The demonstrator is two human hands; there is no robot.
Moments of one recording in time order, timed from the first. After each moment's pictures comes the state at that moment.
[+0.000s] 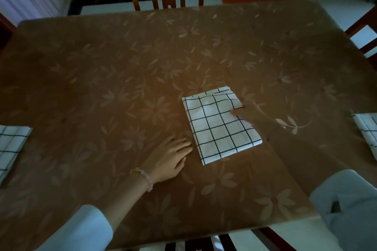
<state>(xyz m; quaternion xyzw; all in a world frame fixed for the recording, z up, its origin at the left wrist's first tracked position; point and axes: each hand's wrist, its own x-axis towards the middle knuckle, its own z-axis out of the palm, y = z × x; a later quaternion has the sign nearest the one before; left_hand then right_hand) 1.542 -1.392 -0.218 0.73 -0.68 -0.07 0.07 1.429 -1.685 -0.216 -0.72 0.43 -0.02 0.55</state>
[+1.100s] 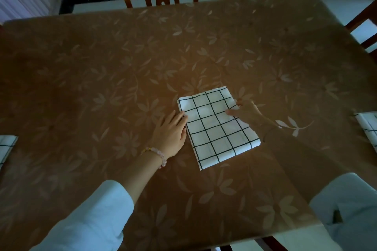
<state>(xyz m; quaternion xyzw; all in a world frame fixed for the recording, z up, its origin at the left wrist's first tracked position) 1.567 -1.463 -0.218 0.84 -0.53 -0.09 0.02 1.438 -1.697 -0.234 -0.71 0.49 -0.02 0.51</state>
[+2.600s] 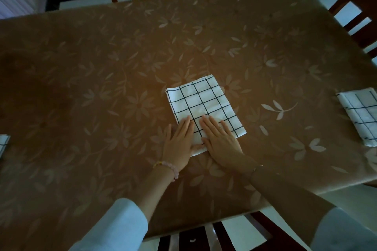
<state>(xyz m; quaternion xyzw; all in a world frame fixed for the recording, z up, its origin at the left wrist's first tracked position) 1.488 -1.457 -0.221 0.83 -0.54 -0.17 -0.02 1.371 -1.571 -0.253 -0.97 0.23 0.04 0.11</state>
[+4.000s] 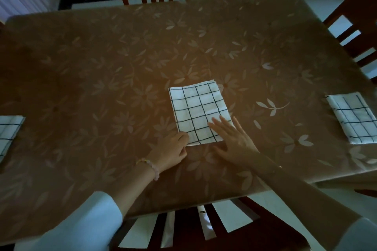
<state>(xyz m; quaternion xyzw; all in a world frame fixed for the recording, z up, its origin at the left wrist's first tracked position) 1.483 -1.404 -0.213 0.77 -0.60 -0.18 0.12 1.313 -1.579 -0.220 -0.98 0.13 0.01 0.12</state>
